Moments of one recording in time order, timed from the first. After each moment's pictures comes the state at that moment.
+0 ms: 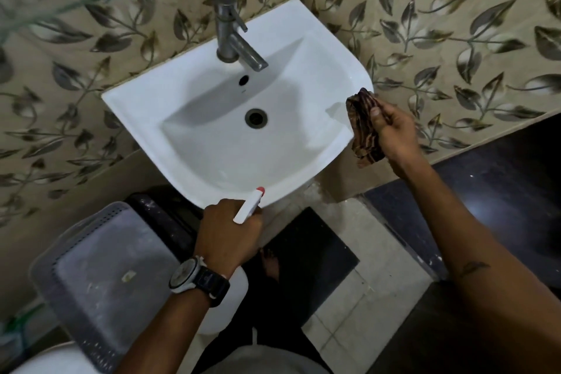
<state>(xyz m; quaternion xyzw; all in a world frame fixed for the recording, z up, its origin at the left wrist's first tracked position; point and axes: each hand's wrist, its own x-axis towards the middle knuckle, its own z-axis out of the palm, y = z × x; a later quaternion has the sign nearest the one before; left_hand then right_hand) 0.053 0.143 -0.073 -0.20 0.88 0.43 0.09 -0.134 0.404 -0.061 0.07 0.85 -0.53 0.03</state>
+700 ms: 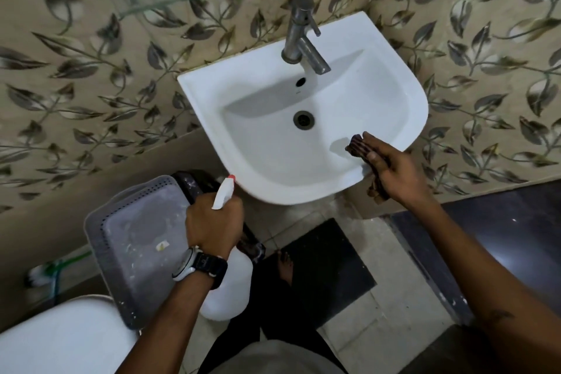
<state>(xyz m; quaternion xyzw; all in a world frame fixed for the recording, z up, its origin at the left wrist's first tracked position) 0.091 0.086 -0.072 -0.46 0.75 0.48 -0.02 -0.092 0.358 -0.090 -0.11 0.88 -0.44 0.14</state>
